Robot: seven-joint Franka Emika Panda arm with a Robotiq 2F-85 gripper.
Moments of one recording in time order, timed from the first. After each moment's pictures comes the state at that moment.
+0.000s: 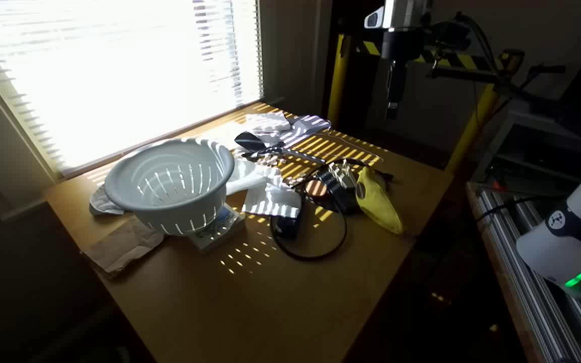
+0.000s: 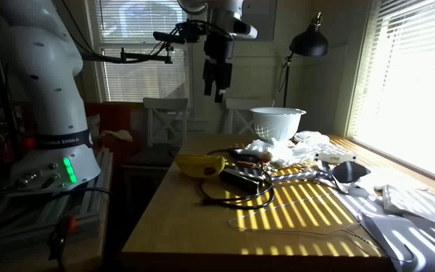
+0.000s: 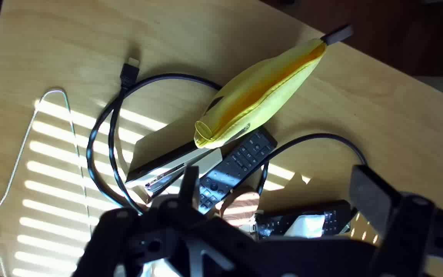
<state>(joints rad) -0.10 -0.26 -0.28 -2.43 0.02 2.06 -0.31</state>
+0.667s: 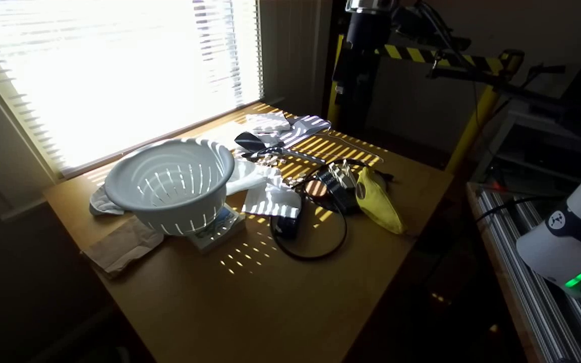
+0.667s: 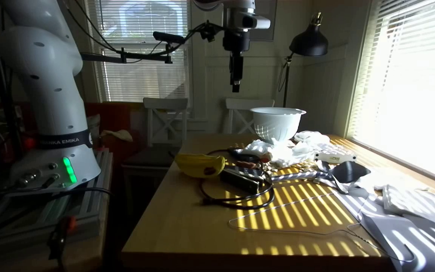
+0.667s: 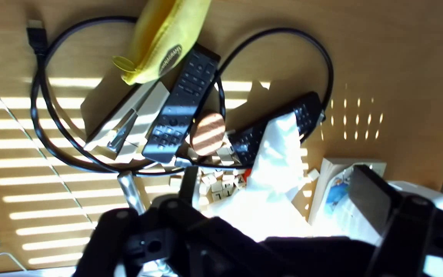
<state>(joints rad) -0.10 -0.15 -0.18 -2.29 0.21 2.18 0.05</state>
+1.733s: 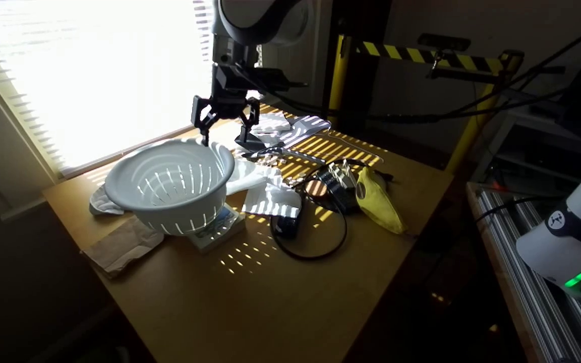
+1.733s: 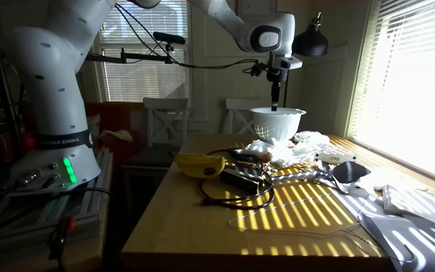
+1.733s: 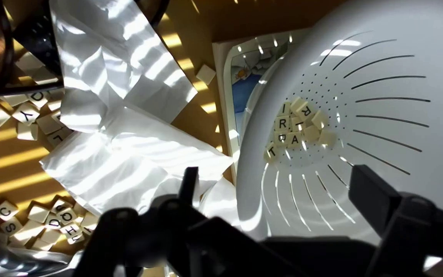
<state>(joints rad) -0.02 0.61 -0.03 -1.47 0.24 2.22 0.51</state>
